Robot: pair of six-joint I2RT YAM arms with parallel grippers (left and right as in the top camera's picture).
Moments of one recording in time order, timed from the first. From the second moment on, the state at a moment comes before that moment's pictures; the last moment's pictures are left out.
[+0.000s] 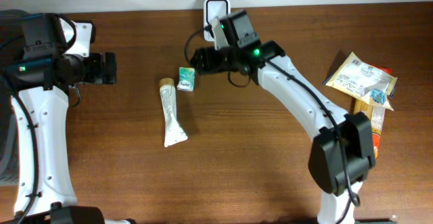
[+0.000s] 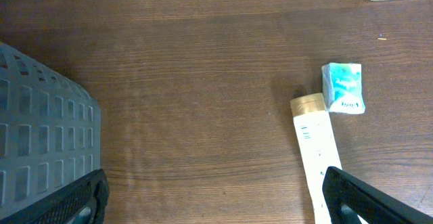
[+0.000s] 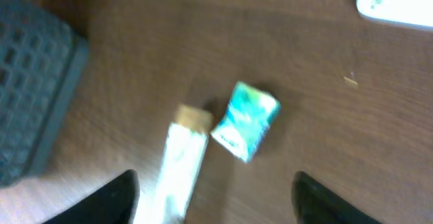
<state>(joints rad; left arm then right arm) 0.19 1.59 1.65 -1.03 0.10 0.22 0.48 2.03 1.76 -0.56 -0.36 0.32</state>
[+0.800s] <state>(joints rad) 0.19 1.59 1.65 -1.03 0.10 0.22 0.56 2.38 1.80 -0.37 -0.31 0.50</state>
